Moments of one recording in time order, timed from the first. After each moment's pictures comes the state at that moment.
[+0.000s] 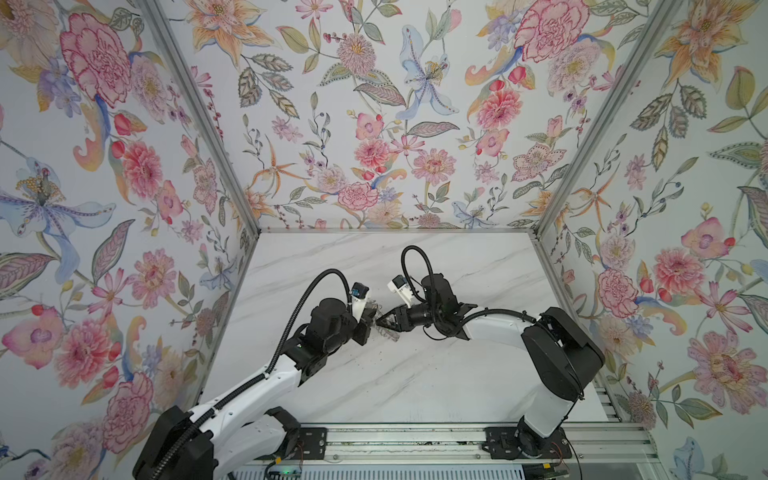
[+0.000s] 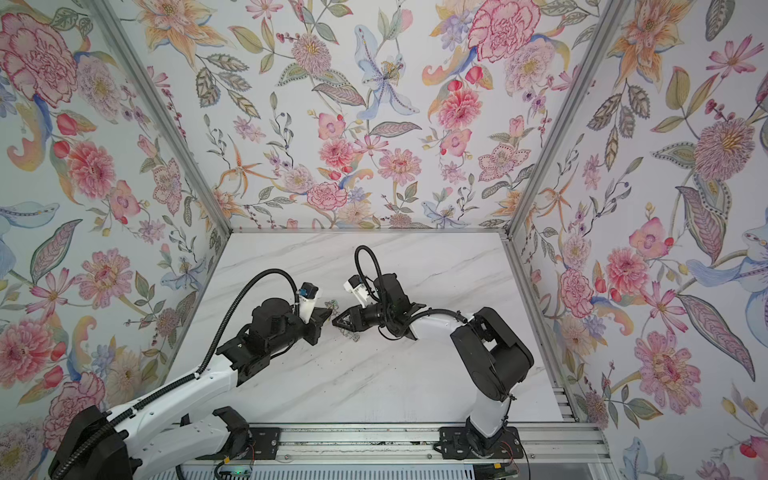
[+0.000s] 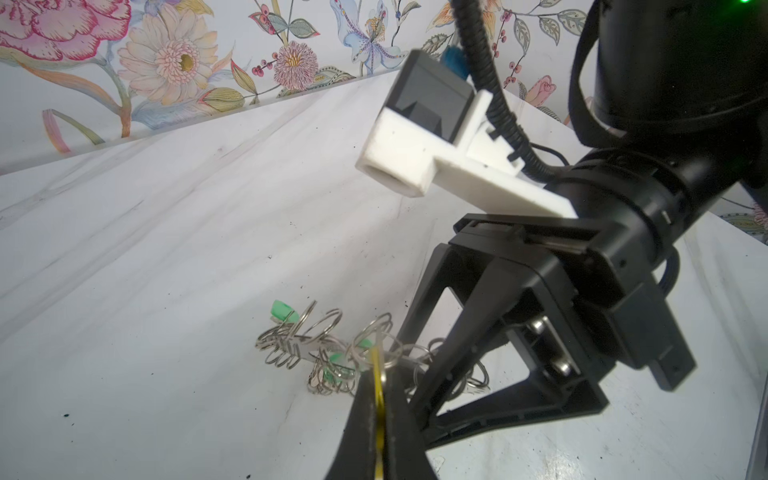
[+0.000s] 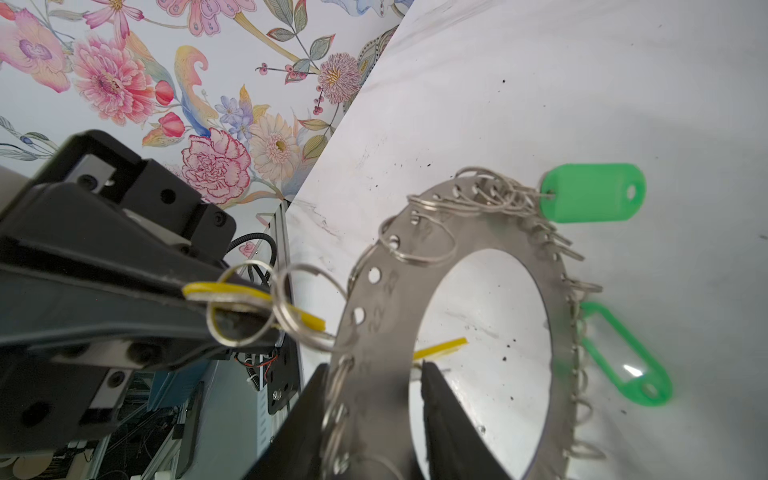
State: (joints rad) left arm -0.62 1.05 0.59 0.03 0.11 -0.08; right arm 0.71 1.76 0.95 0.30 -0.79 0.50
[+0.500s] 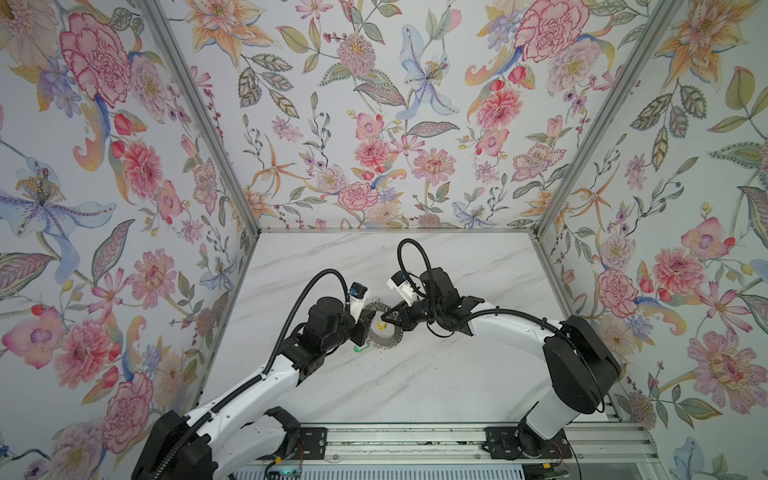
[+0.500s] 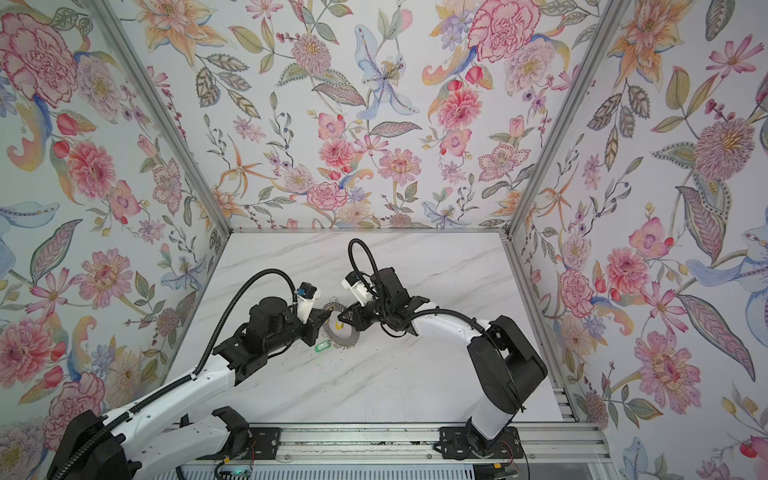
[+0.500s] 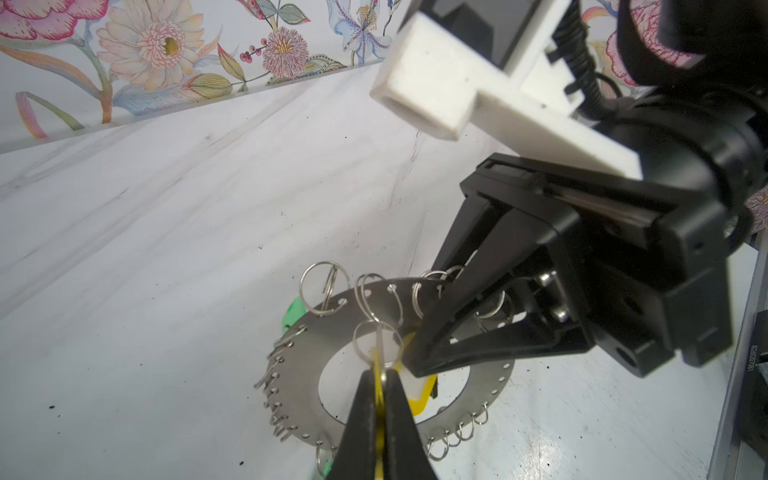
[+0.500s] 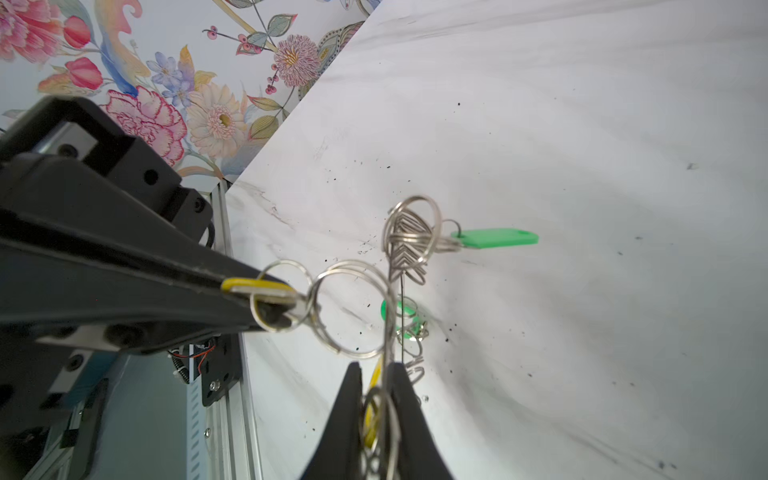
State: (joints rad) left arm -0.59 1.04 0.59 -0.02 0.16 -0.09; right arm 0.73 1.64 1.04 -0.06 -0.56 0.22
